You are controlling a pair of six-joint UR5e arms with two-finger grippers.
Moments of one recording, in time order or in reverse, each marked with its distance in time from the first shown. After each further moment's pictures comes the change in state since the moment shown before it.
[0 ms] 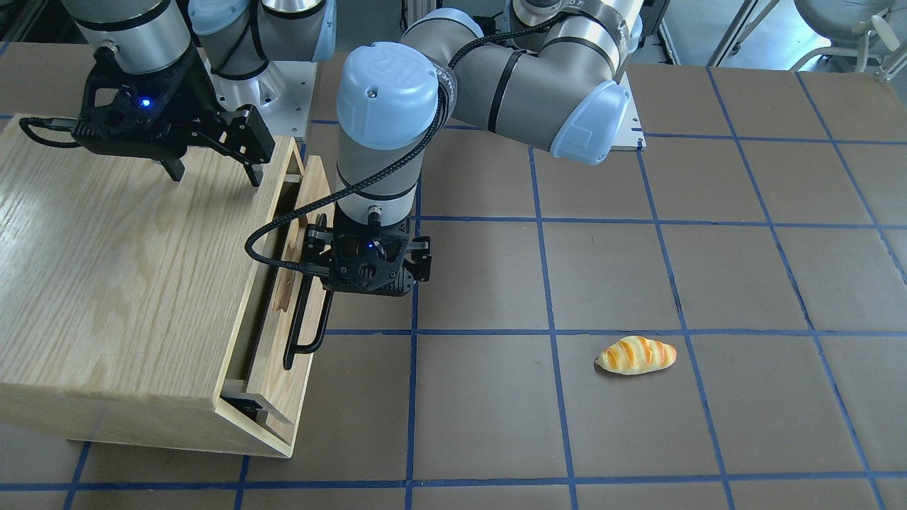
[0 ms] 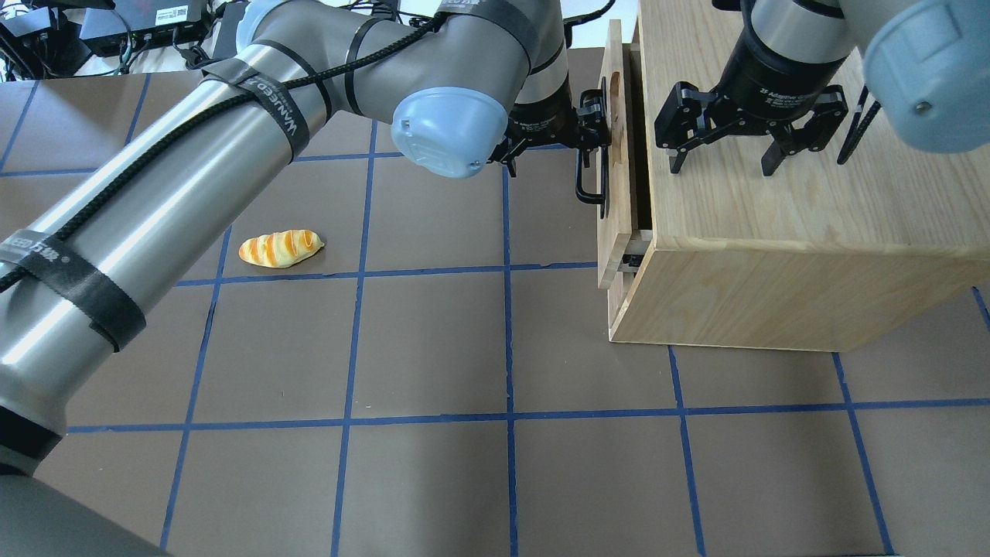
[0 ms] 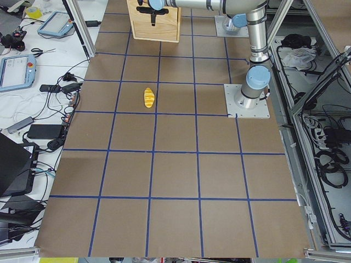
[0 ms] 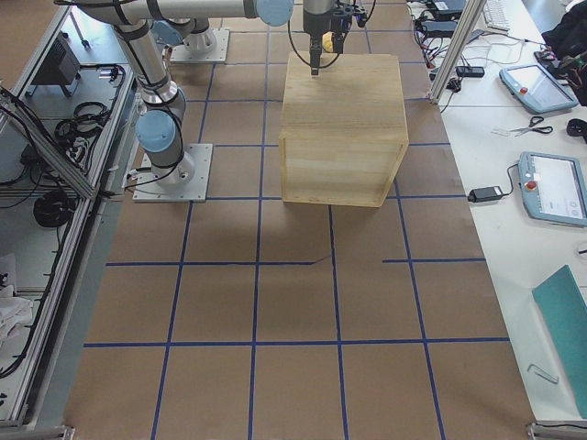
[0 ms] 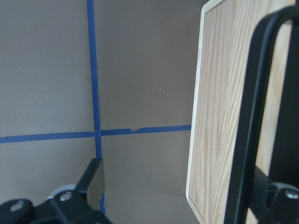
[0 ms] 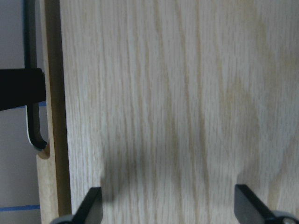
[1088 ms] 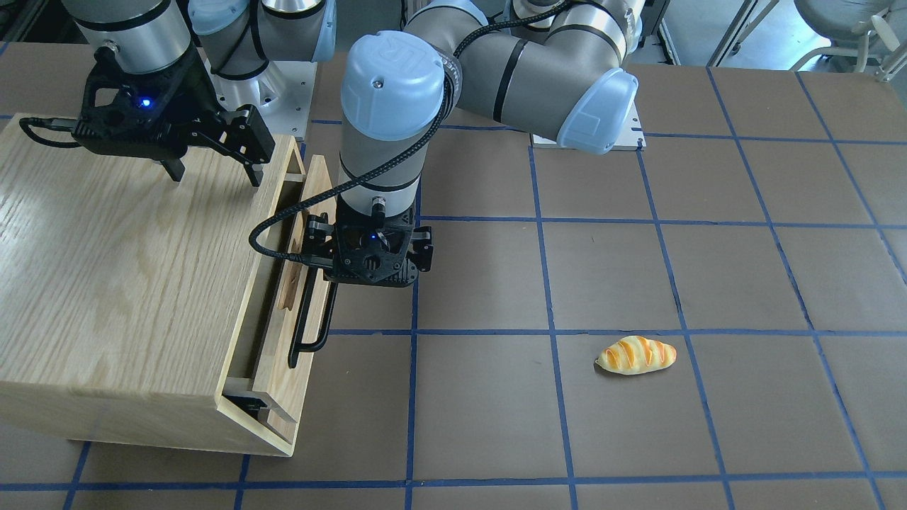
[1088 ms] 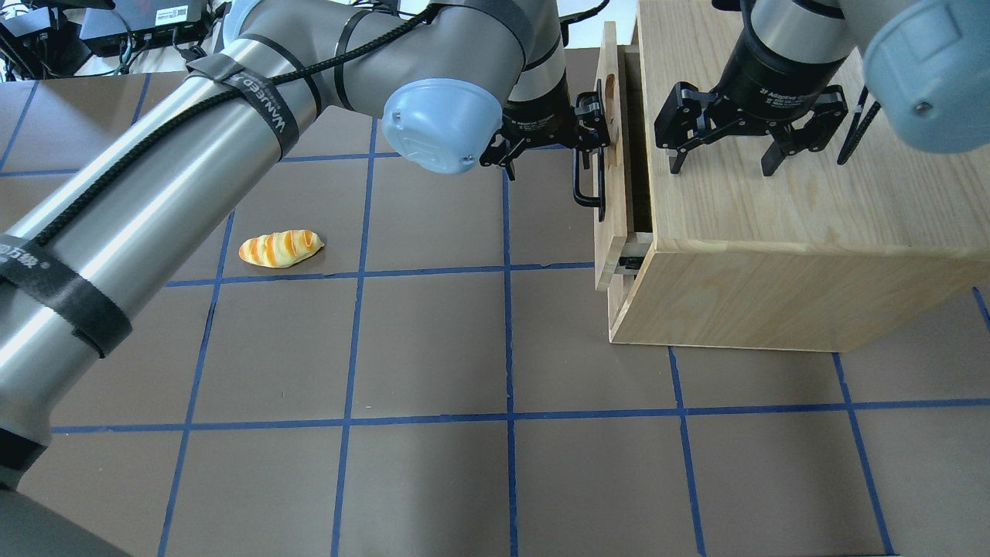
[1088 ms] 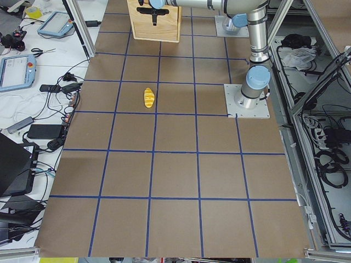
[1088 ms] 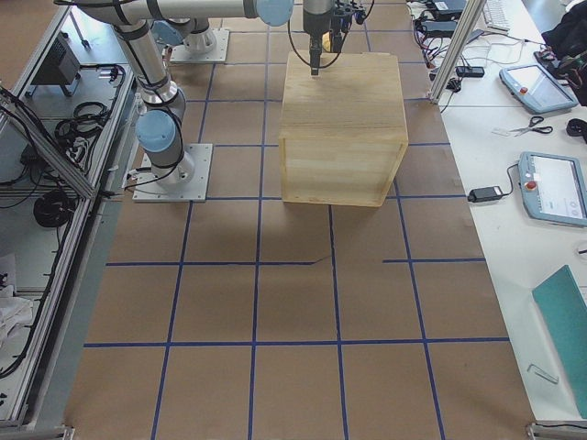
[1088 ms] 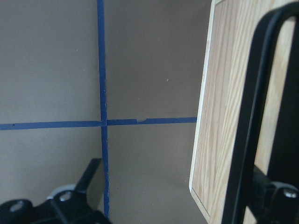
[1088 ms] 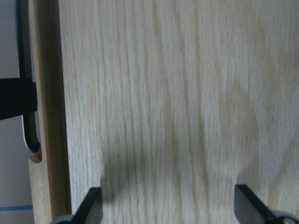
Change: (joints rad) left arm 0.004 0.013 0.004 -0.033 -0.035 -0.015; right arm 0.000 0.000 0.000 0.000 0.000 0.000
